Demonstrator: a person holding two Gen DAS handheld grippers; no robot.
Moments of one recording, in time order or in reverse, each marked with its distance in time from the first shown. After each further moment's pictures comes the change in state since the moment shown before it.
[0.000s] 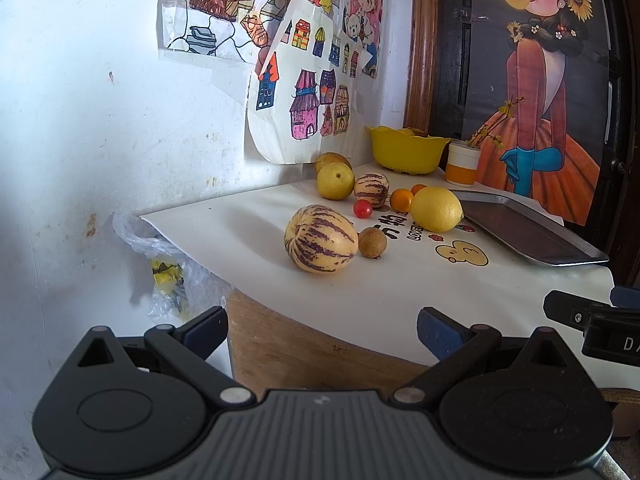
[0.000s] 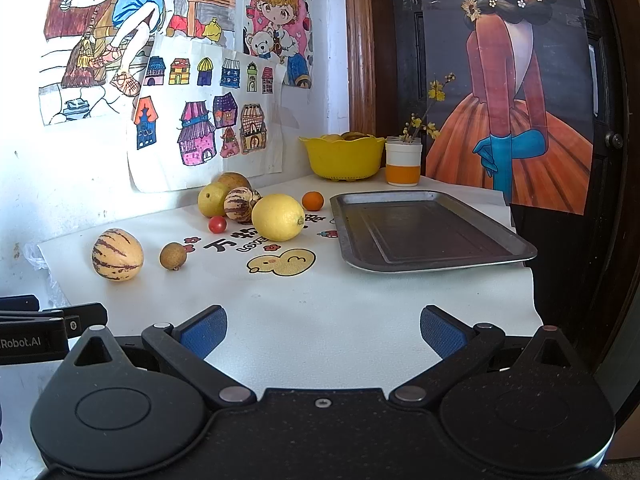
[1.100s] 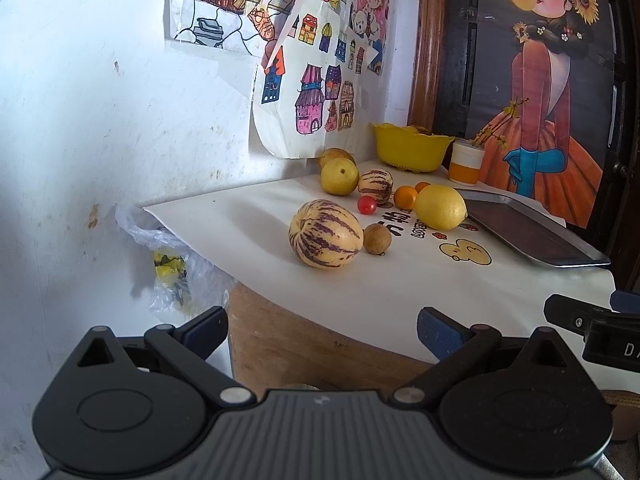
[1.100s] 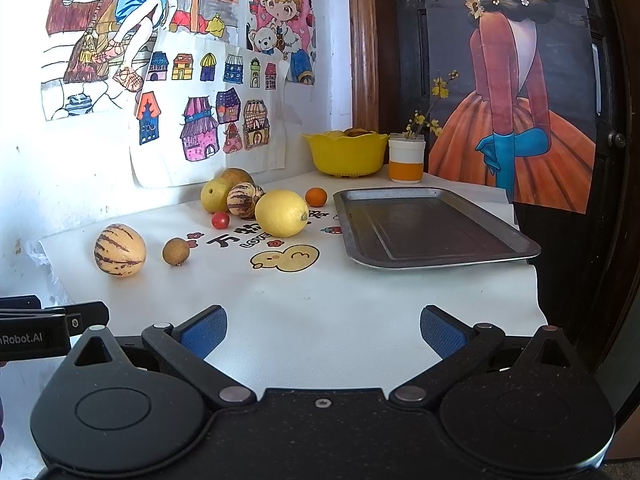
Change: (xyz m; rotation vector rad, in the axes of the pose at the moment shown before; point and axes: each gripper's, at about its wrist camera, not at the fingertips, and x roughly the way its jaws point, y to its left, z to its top) left arm 0.002 0.003 -0.006 -0.020 0.012 0.000; right arm 0.001 0.004 0.001 -0.003 0.003 0.000
